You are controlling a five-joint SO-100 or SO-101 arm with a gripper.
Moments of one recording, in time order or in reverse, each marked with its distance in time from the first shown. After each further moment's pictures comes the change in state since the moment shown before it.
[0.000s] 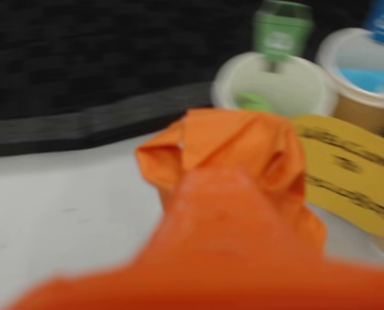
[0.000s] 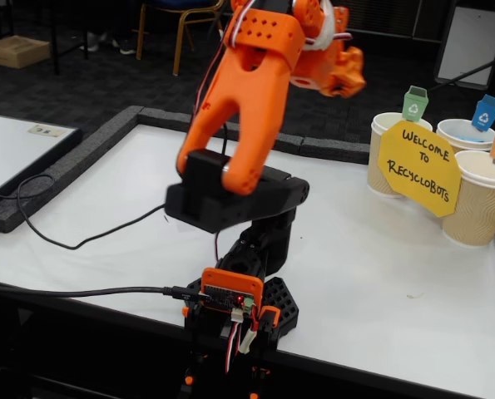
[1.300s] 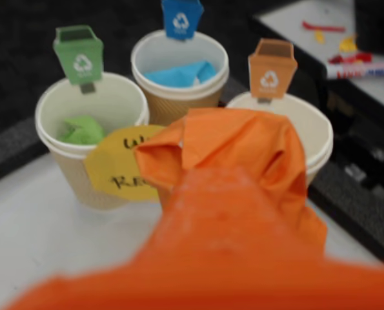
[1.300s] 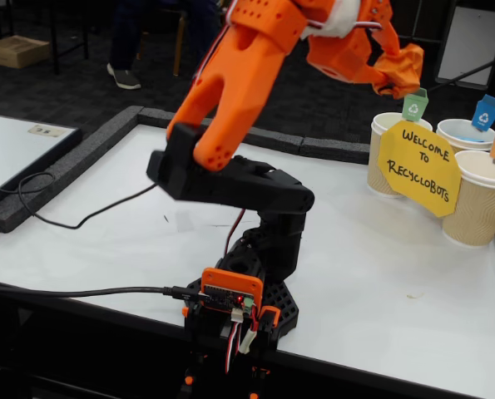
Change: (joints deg) arm 18.6 -8.2 -9.5 1.8 0.0
